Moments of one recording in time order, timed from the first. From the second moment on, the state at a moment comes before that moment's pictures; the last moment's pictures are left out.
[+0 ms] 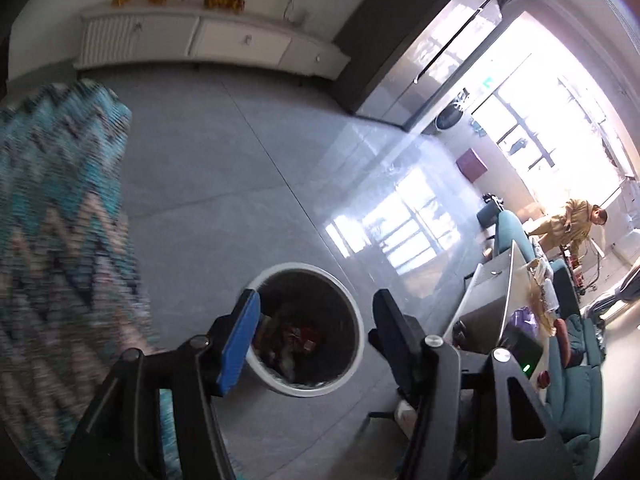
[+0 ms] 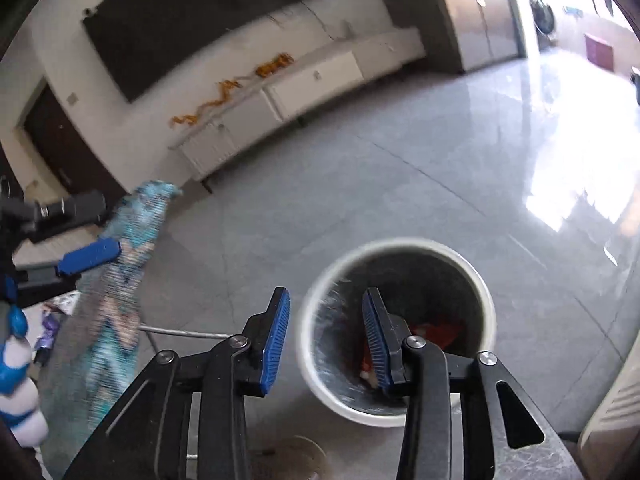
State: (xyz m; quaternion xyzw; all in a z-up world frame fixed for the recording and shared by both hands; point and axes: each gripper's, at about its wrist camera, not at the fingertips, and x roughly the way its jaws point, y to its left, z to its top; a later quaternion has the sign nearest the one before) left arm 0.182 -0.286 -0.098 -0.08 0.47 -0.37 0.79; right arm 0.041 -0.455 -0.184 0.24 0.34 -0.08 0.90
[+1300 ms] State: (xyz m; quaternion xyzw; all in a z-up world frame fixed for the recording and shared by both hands) left arm 0.056 0.241 -0.065 -0.10 0.37 -0.04 0.92; right arm 0.065 -0.150 -0.041 0.06 0.30 0.20 0.93
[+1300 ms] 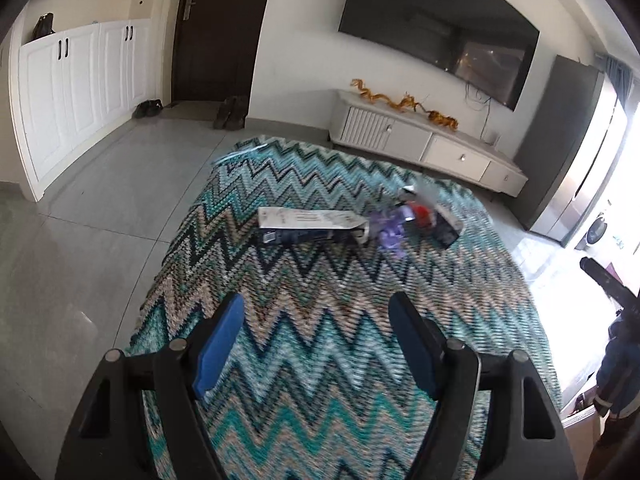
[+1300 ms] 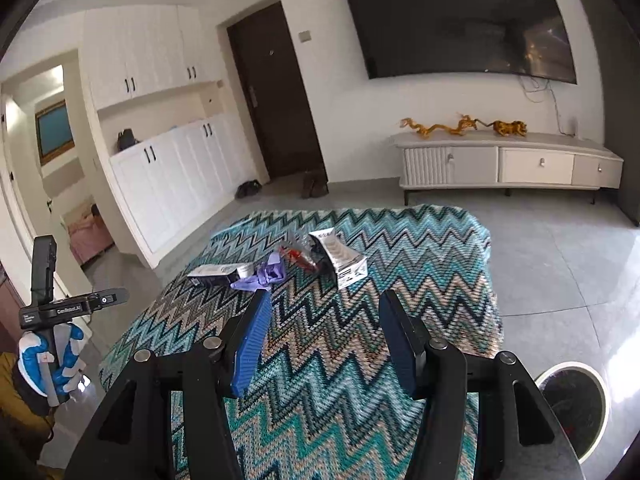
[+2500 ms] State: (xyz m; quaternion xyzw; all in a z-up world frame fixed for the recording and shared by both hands) left arm 0.260 0.204 -0.158 0.19 0.45 -0.16 0.86; right arm 0.266 -0.001 -0.132 -0.03 0.39 0.27 0.88
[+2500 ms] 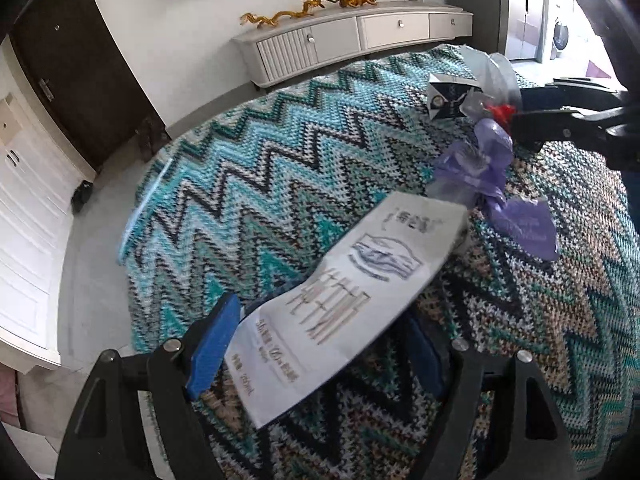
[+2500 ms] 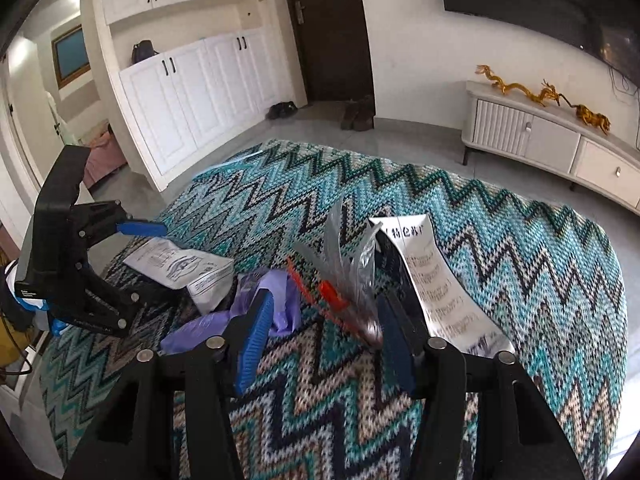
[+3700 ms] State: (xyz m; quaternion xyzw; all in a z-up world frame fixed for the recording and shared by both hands) left arm 0.083 0.217 -0.074 0.00 0.40 -0.14 0.91; right arm 0.079 -0.091 -0.053 0.06 0.31 0.32 0.89
